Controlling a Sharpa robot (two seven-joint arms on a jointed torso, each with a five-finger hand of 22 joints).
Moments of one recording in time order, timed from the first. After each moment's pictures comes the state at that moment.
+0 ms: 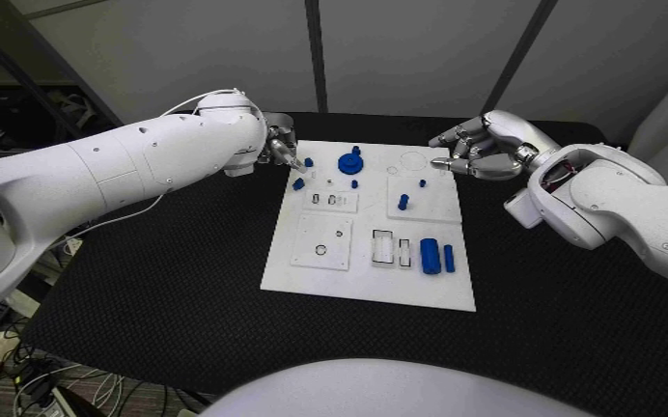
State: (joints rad) left arm 1.23 -0.70 0.03 1.15 -1.32 0.17 -0.39; left_hand 1.14 -0.25 0.44 0.15 0.05 1.14 0.09 0.11 0.30 1.21 0.01 0.78 1.05 1.47 -0.04 1.46 1.31 0.19 1.18 0.06 1.05 1.05; right arm 1.15 -0.87 0.08 1.56 -1.00 -0.27 0.04; right_hand 1.40 -0.14 0.20 0.23 0.13 0.91 0.13 0.07 0.07 1.18 0.04 0.74 0.84 1.45 -0.04 1.11 1.01 0.06 1.41 0.07 1.29 1.27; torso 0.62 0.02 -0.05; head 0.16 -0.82
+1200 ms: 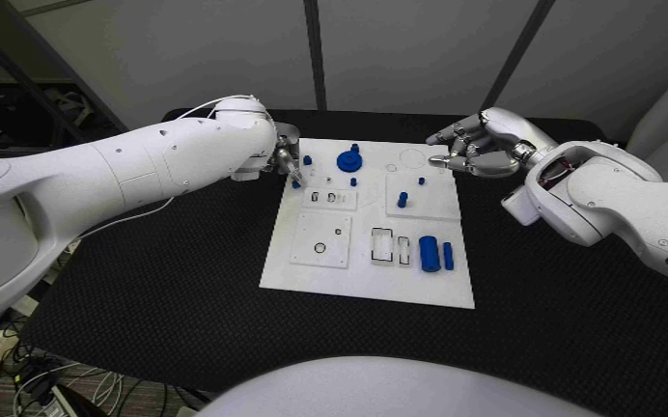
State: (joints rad) left arm 1.23 -0.65 -0.01 1.11 -1.32 0.24 -0.43; left_hand 1.22 -0.21 0.34 0.15 0.05 1.14 0.09 0.11 0.32 1.20 0.01 0.80 1.05 1.47 -0.04 1.46 1.31 0.19 1.19 0.06 1.05 1.06; right arm 1.15 -0.87 0.08 1.56 -1.00 -0.27 0.04; right_hand 1.40 -0.14 0.20 0.23 0.13 0.91 0.13 0.07 0.07 1.18 0.04 0.74 0.84 1.45 -0.04 1.11 1.01 0.06 1.41 0.07 1.29 1.27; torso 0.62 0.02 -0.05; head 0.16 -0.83
